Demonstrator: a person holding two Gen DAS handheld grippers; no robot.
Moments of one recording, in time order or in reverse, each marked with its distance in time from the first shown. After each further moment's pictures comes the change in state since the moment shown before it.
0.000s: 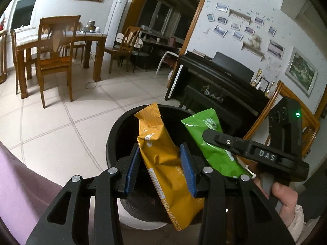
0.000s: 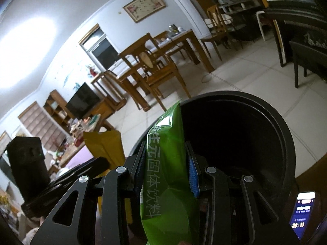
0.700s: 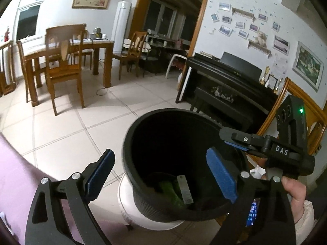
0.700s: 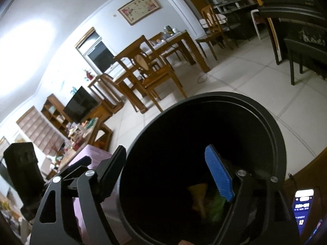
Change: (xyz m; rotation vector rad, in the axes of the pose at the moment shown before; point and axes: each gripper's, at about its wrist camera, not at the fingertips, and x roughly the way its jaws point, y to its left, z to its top) left arm -0.028 0.000 0.003 0.032 -0.036 0.099; right arm -0.005 0.015 -0.006 0.011 -0.016 0.000
